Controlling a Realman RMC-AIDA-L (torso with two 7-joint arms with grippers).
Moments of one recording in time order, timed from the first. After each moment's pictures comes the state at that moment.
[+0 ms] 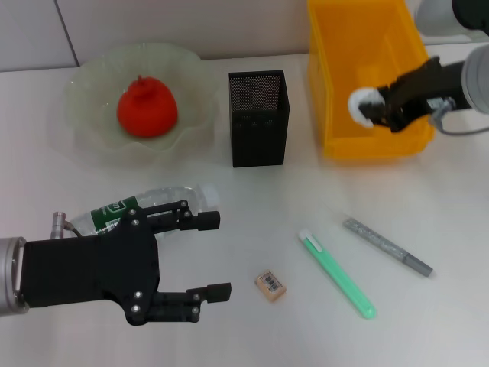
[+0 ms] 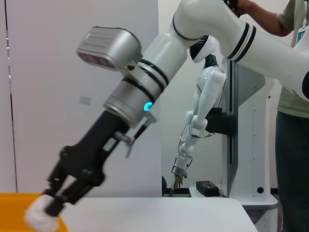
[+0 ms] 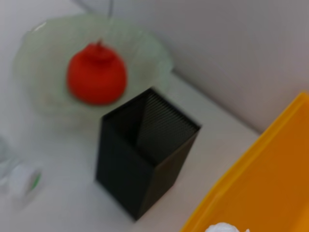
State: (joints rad) left arm -0.34 -2.07 1.16 0.79 1.58 1.78 -1.09; right arm 0.36 2.08 -1.38 -1.71 -2.60 -1.29 2.48
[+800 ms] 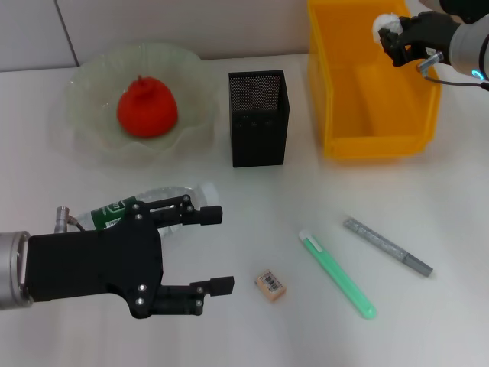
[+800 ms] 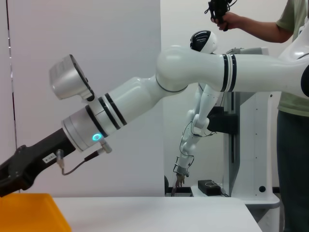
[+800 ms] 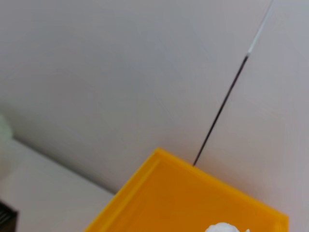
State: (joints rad) left arm -0.36 -2.07 1.16 0.78 1.58 1.76 -1.09; right arm 0.42 2.08 -1.39 -1.23 -2.61 -0.54 2.45
